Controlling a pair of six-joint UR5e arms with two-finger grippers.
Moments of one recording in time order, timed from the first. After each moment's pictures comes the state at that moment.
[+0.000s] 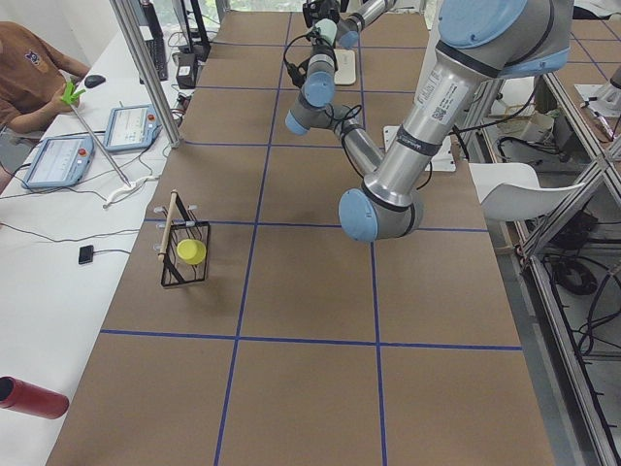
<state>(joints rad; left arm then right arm) -0.67 -2.19 -1.68 -3.28 -2.03 -2.65 0.72 -1.29 1.83 0.12 2.11 2.19</state>
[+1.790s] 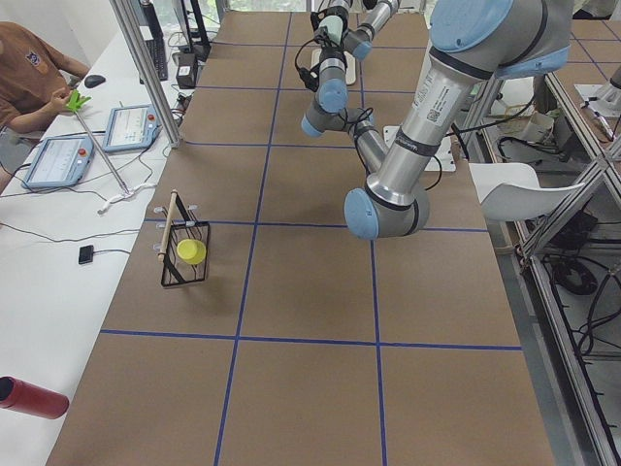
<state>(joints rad) -0.56 -2.19 -1.67 -3.32 -1.89 -2.66 0.59 -1.26 1.82 0.21 1.91 2.22</state>
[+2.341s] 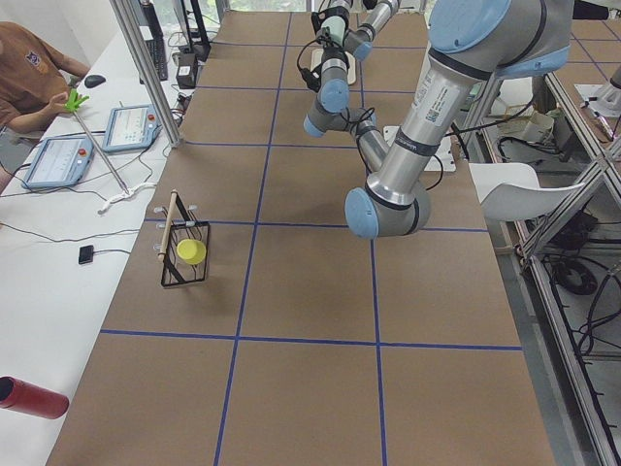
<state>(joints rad) -0.54 -2.19 -1.67 -3.31 -1.89 -2.66 0.58 -1.26 1.83 0.22 1.91 2.22</state>
